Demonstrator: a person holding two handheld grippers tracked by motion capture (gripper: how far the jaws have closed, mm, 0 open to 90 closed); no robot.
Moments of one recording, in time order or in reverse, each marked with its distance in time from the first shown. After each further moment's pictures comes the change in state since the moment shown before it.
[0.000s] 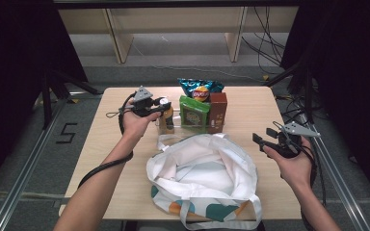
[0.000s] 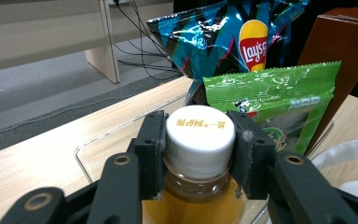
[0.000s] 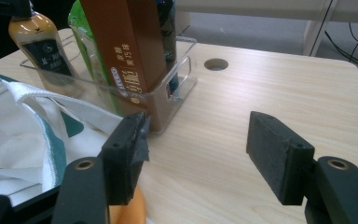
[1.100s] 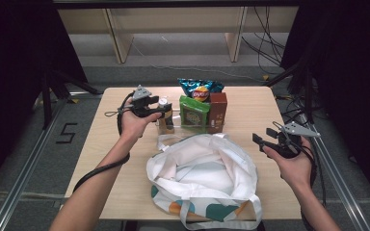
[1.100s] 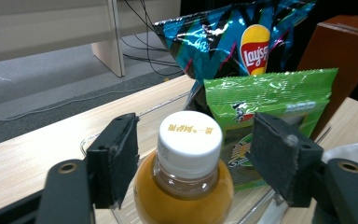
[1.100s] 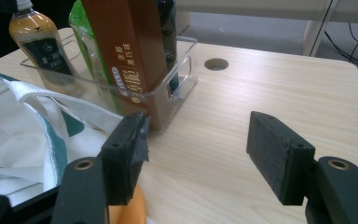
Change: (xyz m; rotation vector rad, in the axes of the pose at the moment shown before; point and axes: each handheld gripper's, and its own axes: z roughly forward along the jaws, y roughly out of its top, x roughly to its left) left arm -0.005 0.008 -0.010 0.011 0.025 -0.034; right arm 0.000 0.000 0.000 -0.018 0.005 -0.015
